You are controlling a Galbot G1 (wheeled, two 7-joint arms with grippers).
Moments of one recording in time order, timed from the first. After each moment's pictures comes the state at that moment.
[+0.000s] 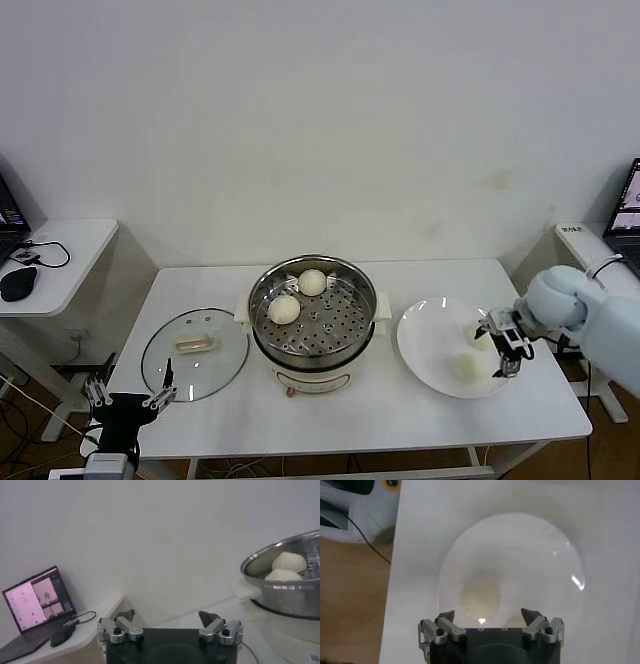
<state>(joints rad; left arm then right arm) 1.80 -1.31 -0.70 -2.31 0.09 0.23 -0.17 -0.18 0.49 -0.62 1.48 -0.22 -0.20 -1.15</state>
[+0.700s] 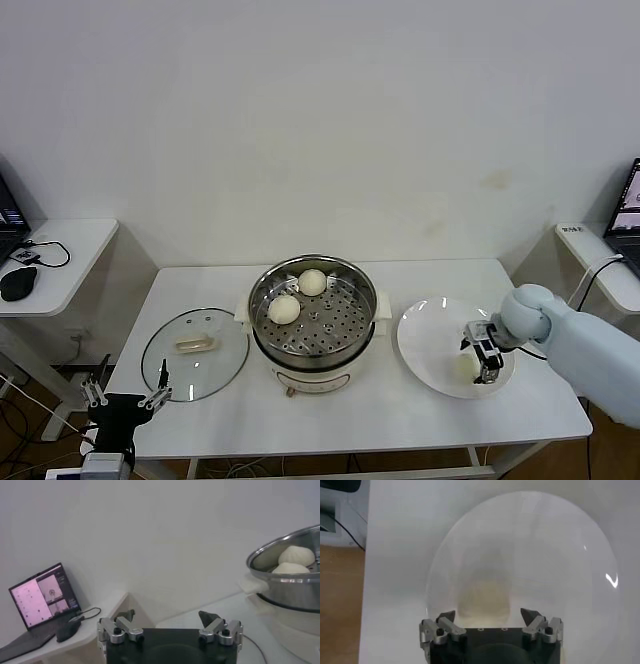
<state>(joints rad) 1.79 -1.31 -0.71 -2.30 0.09 0.23 -0.17 -0.26 0.63 -0.58 1.34 -0.29 -0.20 -1.11</state>
